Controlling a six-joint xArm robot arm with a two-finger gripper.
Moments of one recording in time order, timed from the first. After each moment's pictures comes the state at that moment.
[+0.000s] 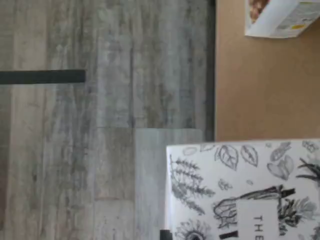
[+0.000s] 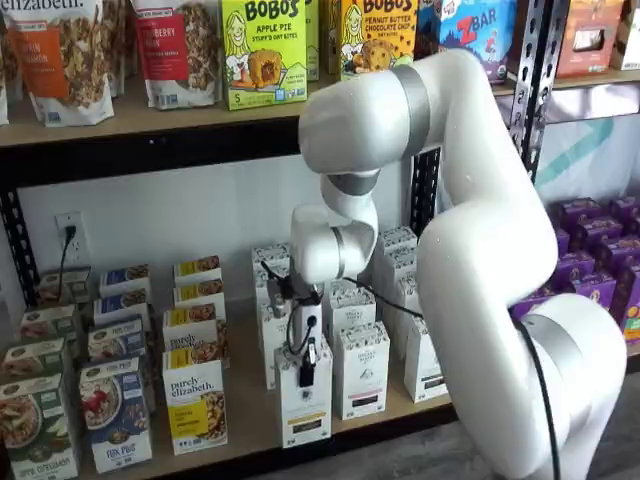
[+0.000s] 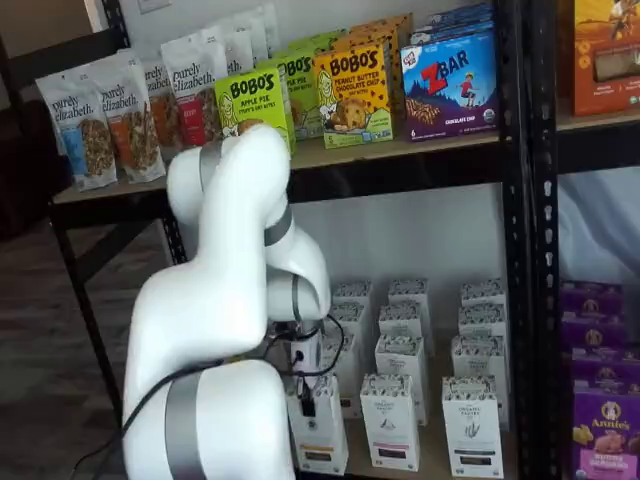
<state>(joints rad) 0.28 0.88 -1.31 0.18 0.44 -1.45</state>
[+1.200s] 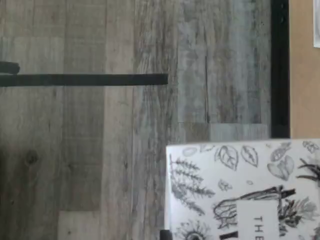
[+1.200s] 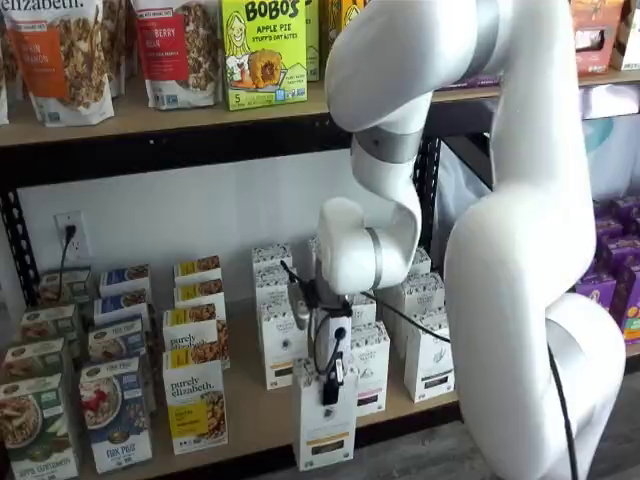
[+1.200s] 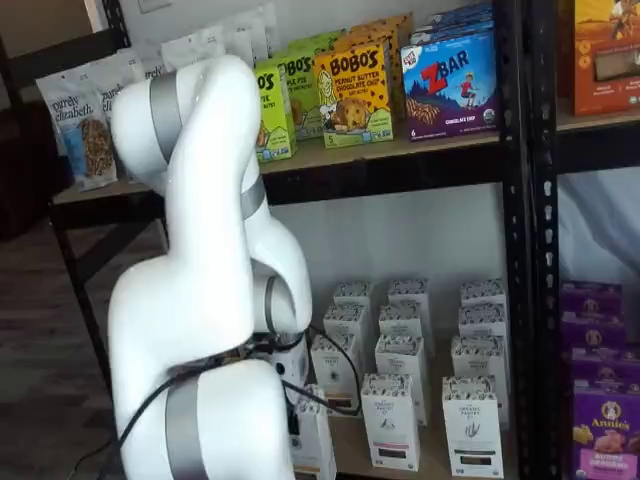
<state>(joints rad) 0.34 0.42 -0.69 0.30 0.25 -1.51</state>
